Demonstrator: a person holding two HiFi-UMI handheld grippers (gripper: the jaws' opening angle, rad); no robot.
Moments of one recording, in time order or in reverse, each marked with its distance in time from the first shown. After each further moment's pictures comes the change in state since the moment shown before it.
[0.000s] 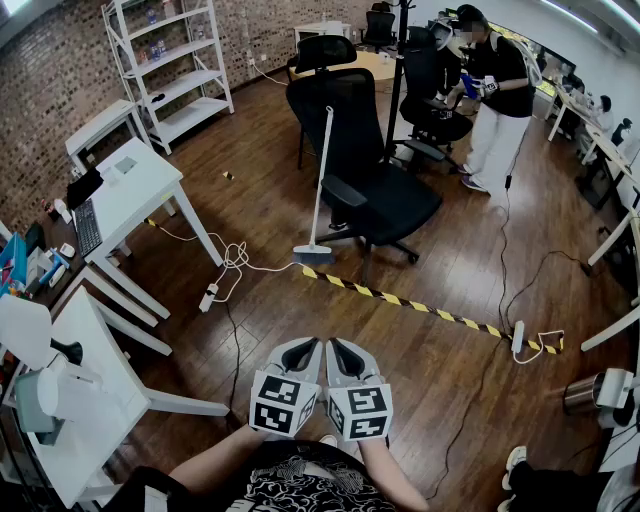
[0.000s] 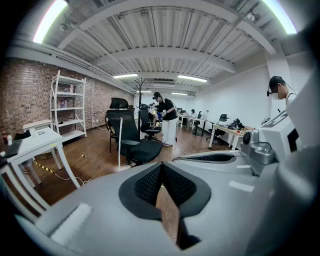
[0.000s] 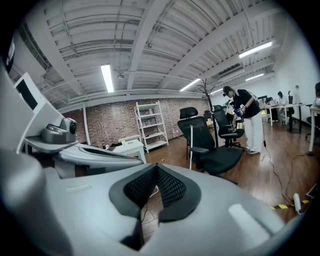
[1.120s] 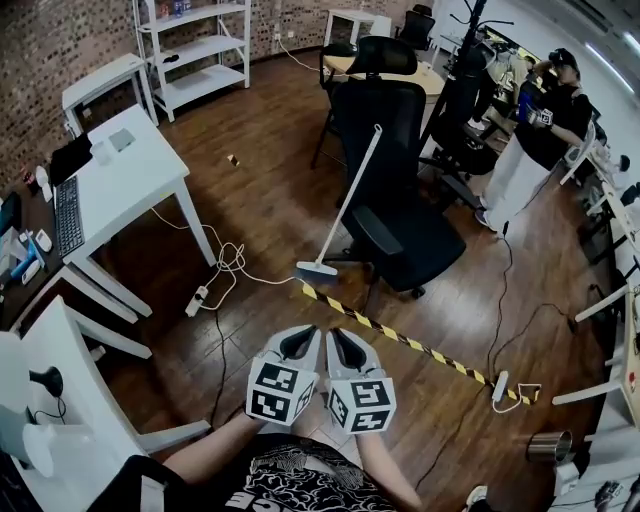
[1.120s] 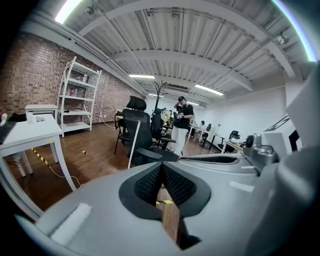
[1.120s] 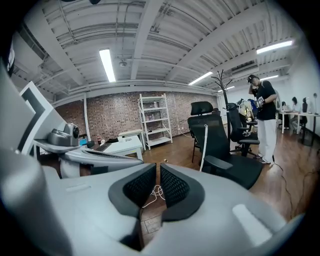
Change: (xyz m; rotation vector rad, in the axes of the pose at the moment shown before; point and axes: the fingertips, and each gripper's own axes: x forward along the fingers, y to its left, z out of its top) left arm 0.120 0.222 0.078 -0.159 -0.058 -0.002; right arm 0.249 -0.006 0.074 -0.072 0.064 0.026
